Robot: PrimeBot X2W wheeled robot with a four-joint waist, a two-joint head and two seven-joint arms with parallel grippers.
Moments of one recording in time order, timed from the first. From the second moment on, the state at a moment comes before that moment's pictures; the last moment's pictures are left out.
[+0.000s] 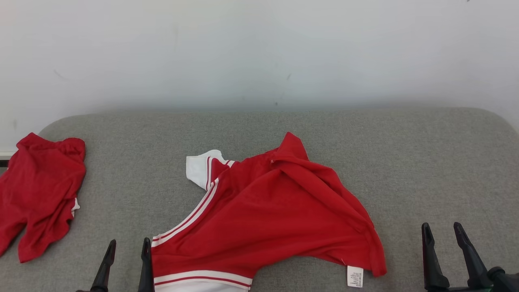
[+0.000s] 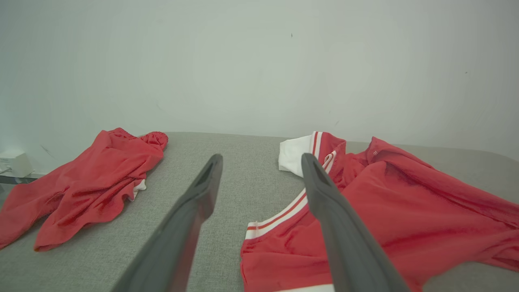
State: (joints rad) left arm 0.06 0.05 0.03 0.11 -0.14 -0.12 -0.26; right arm 0.12 -0.15 -0.02 0.05 0.27 0.13 -0.26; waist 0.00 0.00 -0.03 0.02
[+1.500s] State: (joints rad) left arm 0.01 0.09 -0.17 0.59 -0.30 -0.13 -0.26; right arm -0.11 -0.36 0.38 0.57 0.13 0.13 -0.26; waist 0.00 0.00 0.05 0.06
